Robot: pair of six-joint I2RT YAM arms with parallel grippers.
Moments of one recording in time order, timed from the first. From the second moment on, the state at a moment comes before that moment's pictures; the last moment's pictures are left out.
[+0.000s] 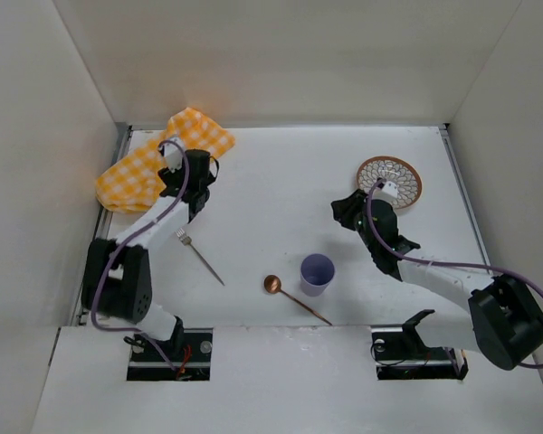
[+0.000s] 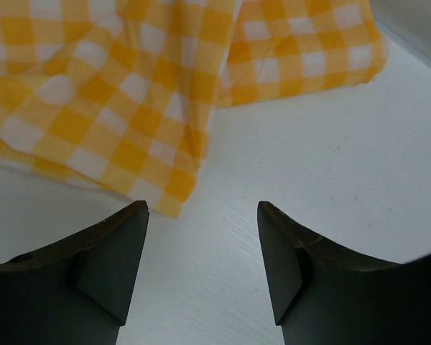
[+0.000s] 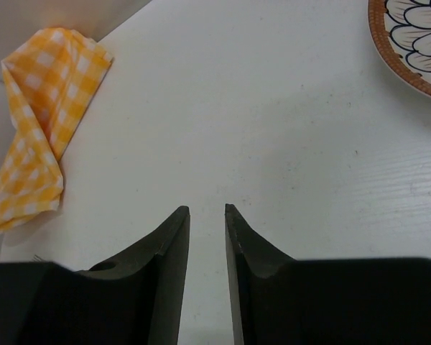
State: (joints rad) left arm -0.27 1.42 0.92 -0.12 -0.60 -0.63; right arm 0.53 1.23 0.53 0.40 0.30 0.75
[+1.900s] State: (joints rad) left arm -0.65 2.38 1.91 -0.10 -0.33 -0.10; right arm 0.53 1.19 0.55 0.41 0.26 0.73
